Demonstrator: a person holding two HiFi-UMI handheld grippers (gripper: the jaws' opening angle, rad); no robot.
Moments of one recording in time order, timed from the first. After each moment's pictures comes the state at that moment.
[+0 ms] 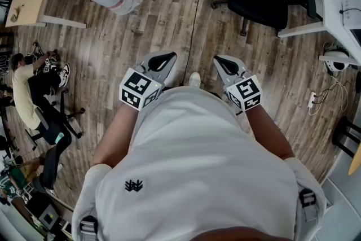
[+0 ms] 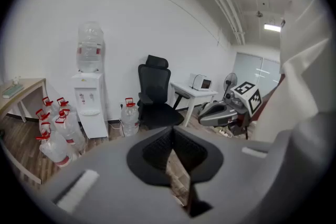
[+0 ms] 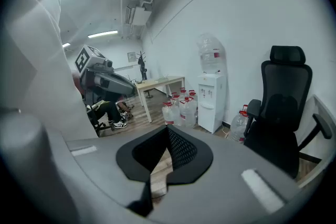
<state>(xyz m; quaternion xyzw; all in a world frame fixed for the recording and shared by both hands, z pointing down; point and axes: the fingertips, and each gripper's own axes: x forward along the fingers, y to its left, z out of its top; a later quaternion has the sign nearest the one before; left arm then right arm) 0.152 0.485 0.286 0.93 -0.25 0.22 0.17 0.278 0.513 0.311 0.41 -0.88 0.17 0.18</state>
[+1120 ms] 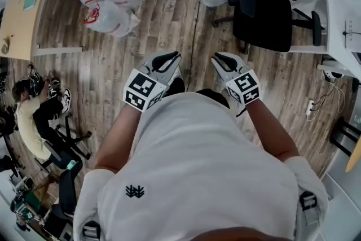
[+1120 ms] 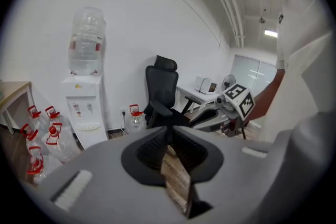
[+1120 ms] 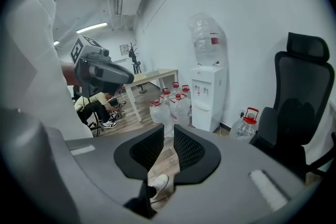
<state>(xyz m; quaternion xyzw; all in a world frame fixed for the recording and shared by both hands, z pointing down) 0.153 0.243 0.306 0.94 -0.20 0.22 0.17 0.265 0.269 0.357 0.42 -0.86 0.20 0.22</state>
